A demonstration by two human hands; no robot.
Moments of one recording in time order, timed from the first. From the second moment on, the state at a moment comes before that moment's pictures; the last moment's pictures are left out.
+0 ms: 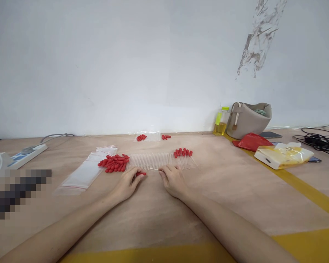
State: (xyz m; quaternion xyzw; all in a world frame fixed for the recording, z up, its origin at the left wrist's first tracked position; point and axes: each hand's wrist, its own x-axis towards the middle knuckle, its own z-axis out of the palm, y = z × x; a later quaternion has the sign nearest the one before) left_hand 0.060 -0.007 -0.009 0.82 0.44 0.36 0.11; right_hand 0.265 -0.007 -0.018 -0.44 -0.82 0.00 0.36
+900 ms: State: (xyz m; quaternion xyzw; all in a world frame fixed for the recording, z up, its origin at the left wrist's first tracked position) left_hand 0.060 -0.018 -0.013 0.85 0.40 0.32 0.13; right_hand 0.268 -0.006 -0.011 -0.36 -0.88 0.01 0.30
